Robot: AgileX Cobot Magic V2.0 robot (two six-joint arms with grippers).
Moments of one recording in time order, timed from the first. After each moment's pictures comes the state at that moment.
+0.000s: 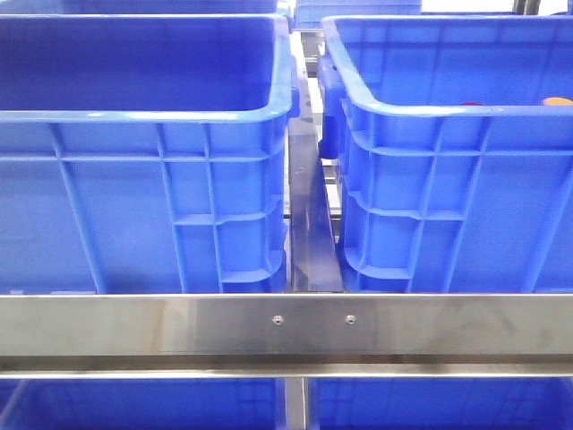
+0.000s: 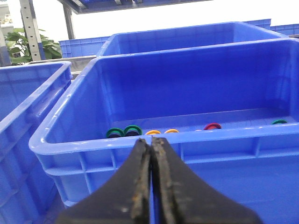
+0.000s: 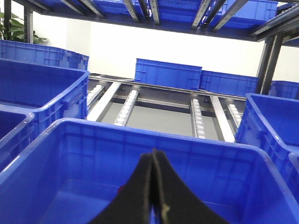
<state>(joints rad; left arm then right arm) -0.01 -0.01 0.01 0.14 -0.01 -0.09 -0.14 0.53 -0.49 1.82 0.19 -1.91</state>
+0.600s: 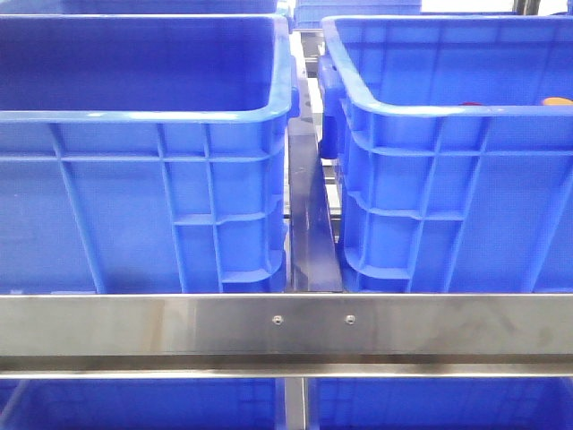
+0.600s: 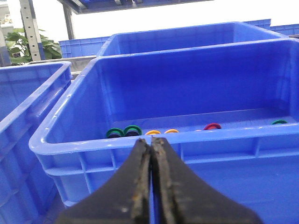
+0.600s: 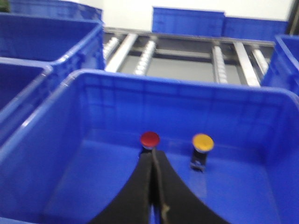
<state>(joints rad) -0.01 -0.01 0.01 0.14 -0.01 -0.09 -0.14 0.53 -0.50 0.95 0.25 -0.98</state>
